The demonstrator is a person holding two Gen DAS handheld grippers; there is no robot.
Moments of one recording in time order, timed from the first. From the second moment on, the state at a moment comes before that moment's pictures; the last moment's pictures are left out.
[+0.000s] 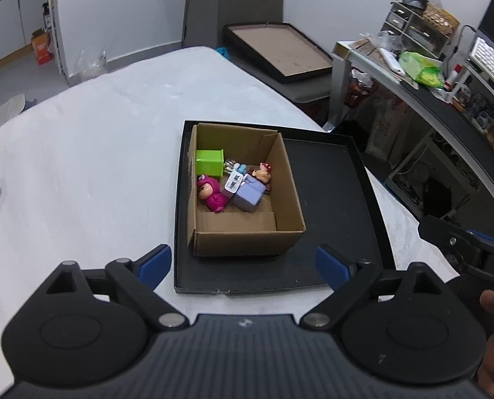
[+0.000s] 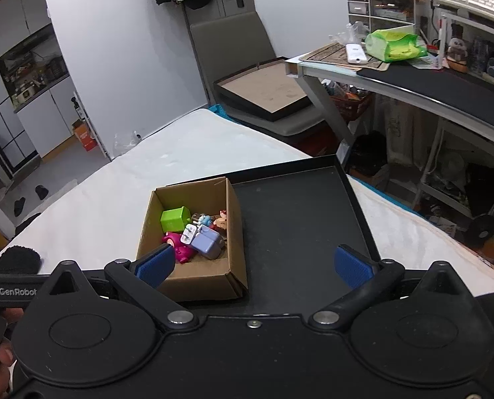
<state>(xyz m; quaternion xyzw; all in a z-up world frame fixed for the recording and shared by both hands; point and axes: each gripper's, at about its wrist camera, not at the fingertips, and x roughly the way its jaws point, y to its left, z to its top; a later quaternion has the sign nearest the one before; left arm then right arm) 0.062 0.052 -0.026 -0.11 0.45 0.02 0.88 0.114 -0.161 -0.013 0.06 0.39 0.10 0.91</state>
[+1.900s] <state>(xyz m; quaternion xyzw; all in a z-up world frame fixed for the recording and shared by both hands) -0.027 0.035 0.033 -0.06 0.38 0.01 0.92 0.039 -0.162 0.037 0.05 0.34 0.10 0.93</state>
